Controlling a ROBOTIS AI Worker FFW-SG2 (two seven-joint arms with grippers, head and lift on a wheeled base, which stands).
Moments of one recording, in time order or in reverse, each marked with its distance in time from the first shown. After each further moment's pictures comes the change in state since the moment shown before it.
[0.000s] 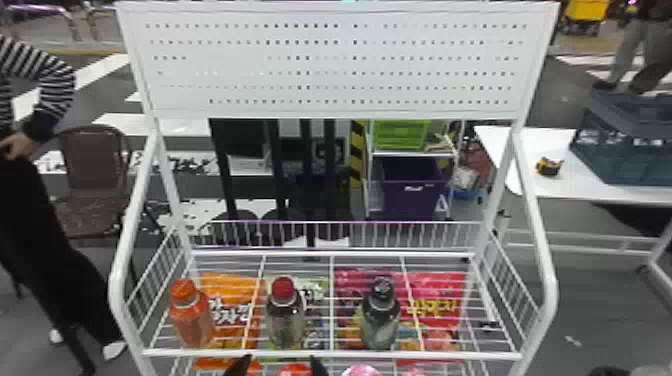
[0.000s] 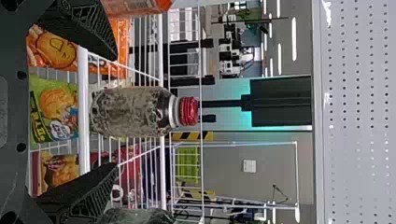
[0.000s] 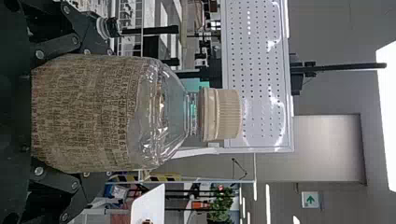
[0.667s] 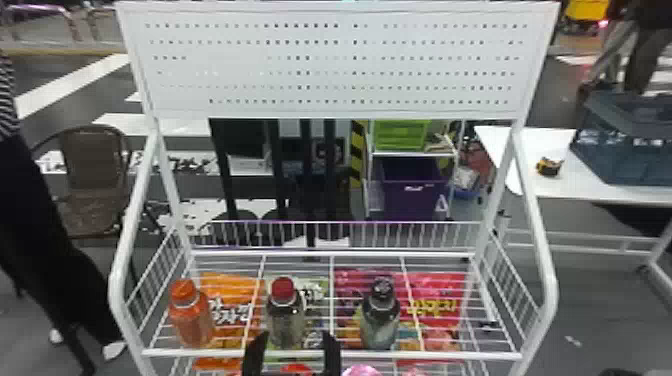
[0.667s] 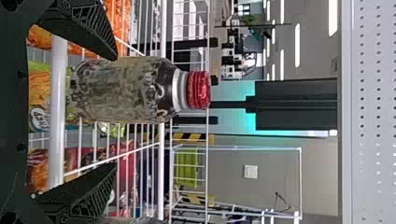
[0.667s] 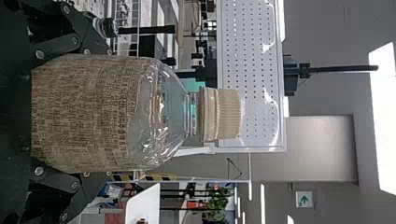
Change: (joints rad) left arm -0.213 -0.080 -0.038 0.286 0.048 -0.075 0.037; right arm 0.026 -0.001 -0.004 -0.005 -0.001 -0.042 0.000
